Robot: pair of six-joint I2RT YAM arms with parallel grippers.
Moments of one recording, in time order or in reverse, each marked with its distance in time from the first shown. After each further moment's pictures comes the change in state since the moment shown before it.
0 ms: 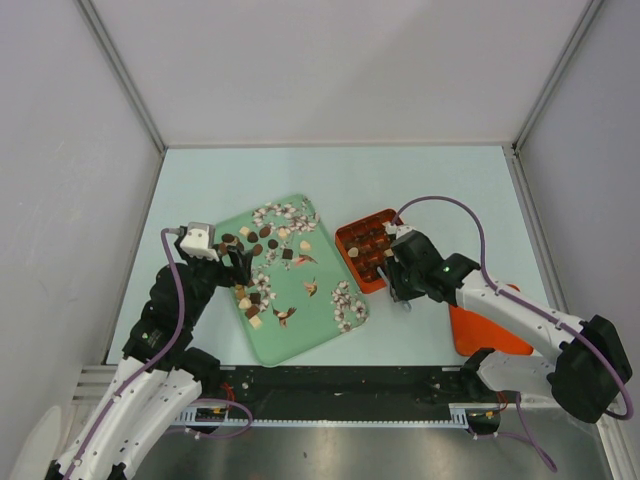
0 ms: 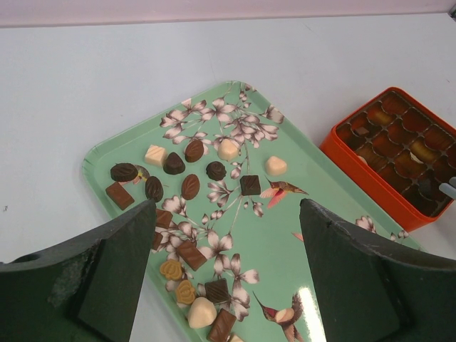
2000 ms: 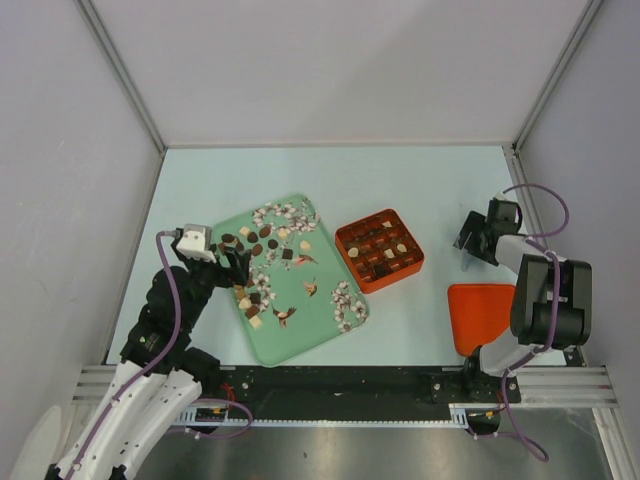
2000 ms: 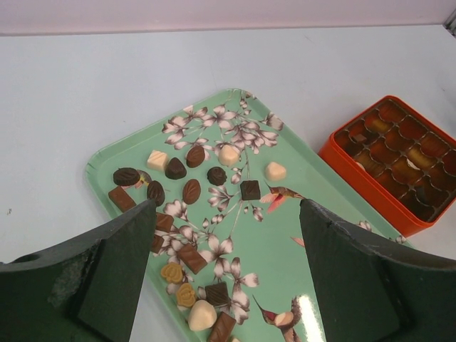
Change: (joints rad) left arm 0.000 -0.027 0.000 -0.001 -0.007 -0.001; right arm -0.876 0.414 0.001 0.524 -0.117 -0.059
